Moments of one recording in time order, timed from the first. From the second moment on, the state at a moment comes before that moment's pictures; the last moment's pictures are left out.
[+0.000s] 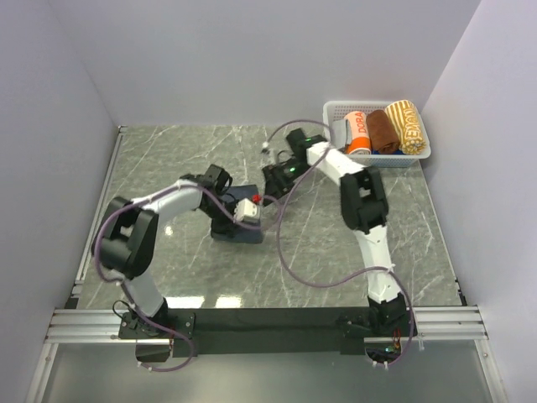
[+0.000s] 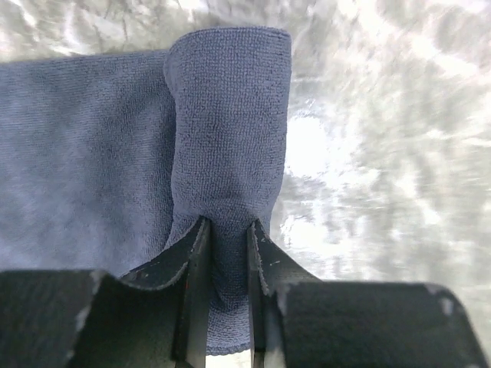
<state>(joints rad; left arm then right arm) -0.45 1.72 1.08 -0.70 0.55 1.09 0.43 2.39 2.00 -0.99 -0.91 -0.31</state>
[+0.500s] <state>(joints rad) -0.25 2.34 1.70 -1.37 0.95 0.90 0.36 1.74 1.35 -0.68 -0.71 -0.35</state>
